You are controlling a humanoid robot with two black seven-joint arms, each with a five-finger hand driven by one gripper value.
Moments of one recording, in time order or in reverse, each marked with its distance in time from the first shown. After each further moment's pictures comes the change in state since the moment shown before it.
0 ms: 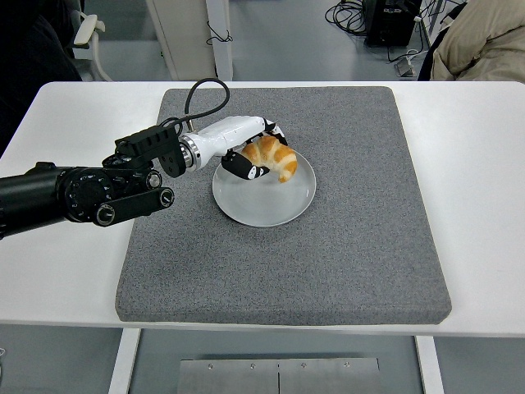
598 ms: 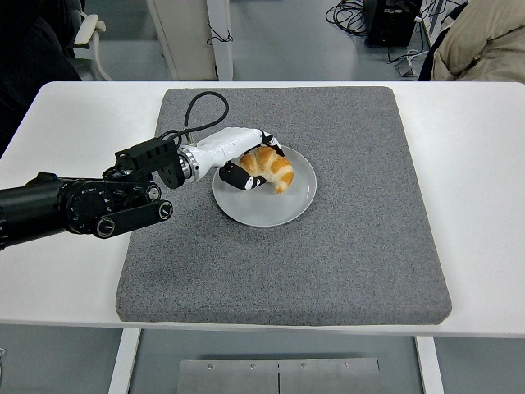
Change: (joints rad) left arm 0.036 0.000 0.001 0.000 0.034 0.016 0.001; right arm 0.000 0.000 0.000 0.000 0.000 0.000 0.000
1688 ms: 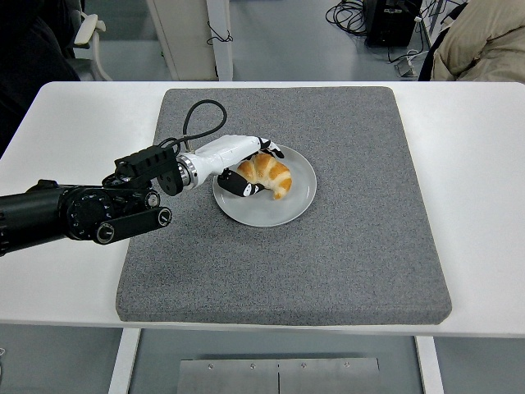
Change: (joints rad) left arm 0.023 0.000 0.000 0.001 0.000 0.001 -0.002; right arm 0.000 0.000 0.000 0.000 0.000 0.000 0.000
